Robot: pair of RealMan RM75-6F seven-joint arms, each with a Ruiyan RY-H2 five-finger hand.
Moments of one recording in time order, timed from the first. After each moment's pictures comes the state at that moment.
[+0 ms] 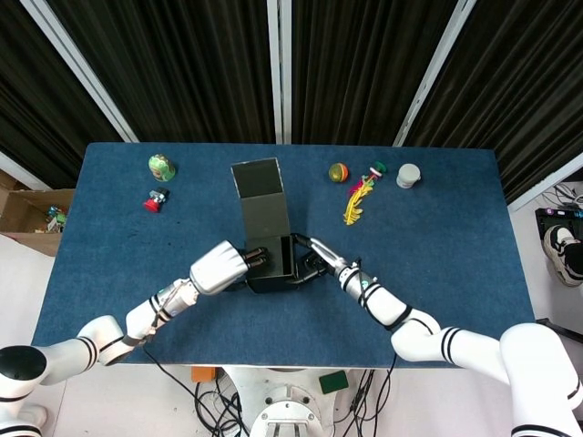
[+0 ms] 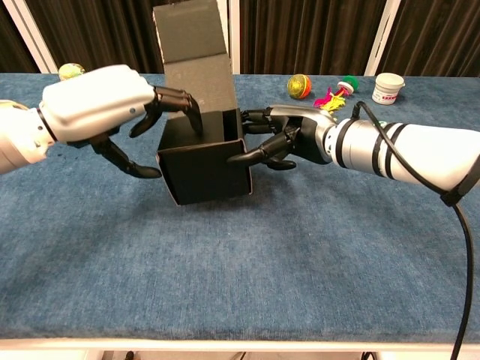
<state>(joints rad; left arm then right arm) -0.76 -1.68 0.05 -0.99 1.82 1.31 -0.14 0.90 -1.73 0.19 -1.17 -1.38 0.63 1.03</state>
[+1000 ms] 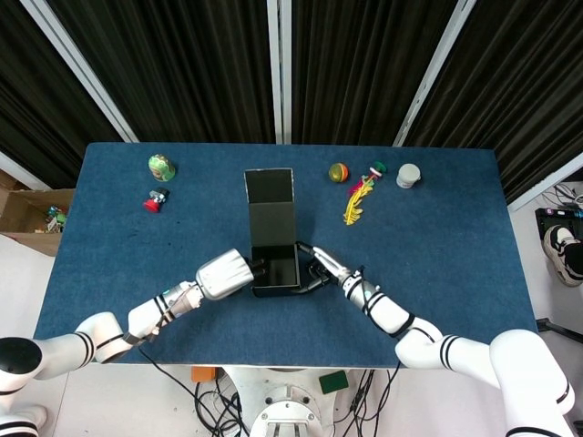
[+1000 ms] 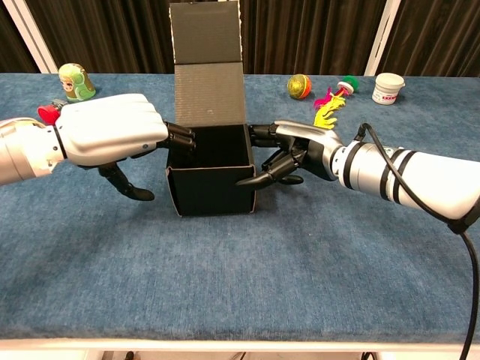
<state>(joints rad) -0.81 -1.62 0.08 -1.09 1.82 1.15 0.04 0.87 -1.79 0.11 -1.08 -1.49 0.73 1.04</state>
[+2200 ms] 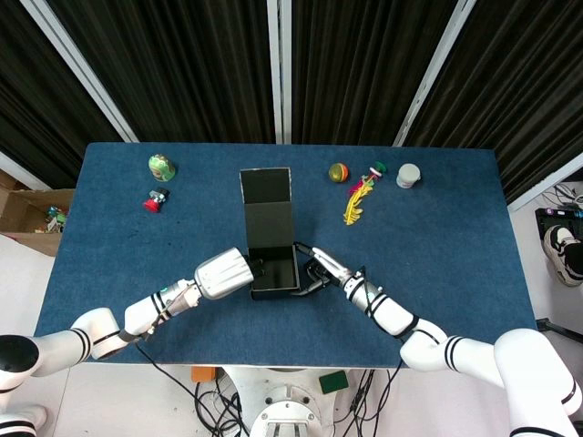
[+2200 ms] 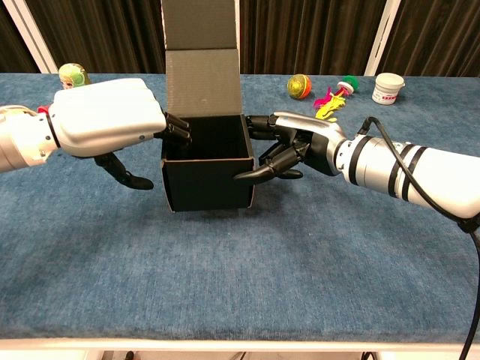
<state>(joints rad) -0.83 -1.60 0.09 -1.08 1.85 1.22 0.08 0.86 -1.76 0.08 -1.11 -1.53 0.82 1.09</state>
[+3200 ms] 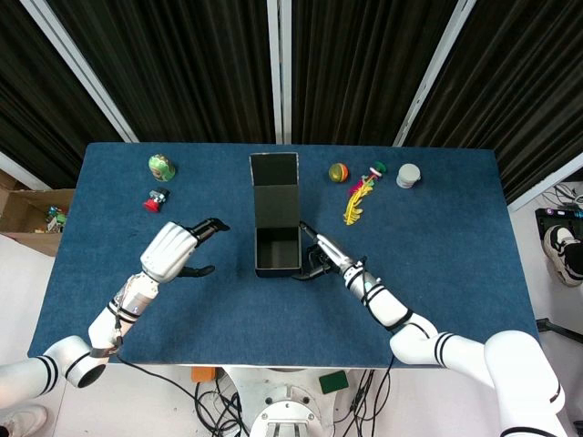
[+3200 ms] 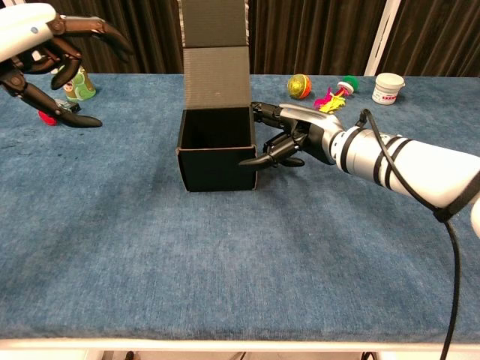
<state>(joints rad) -0.64 -1.47 -0.01 -1.32 1.59 1.36 -0.17 0.86 -1.82 0.15 -1.03 -1.42 0.77 0.97</state>
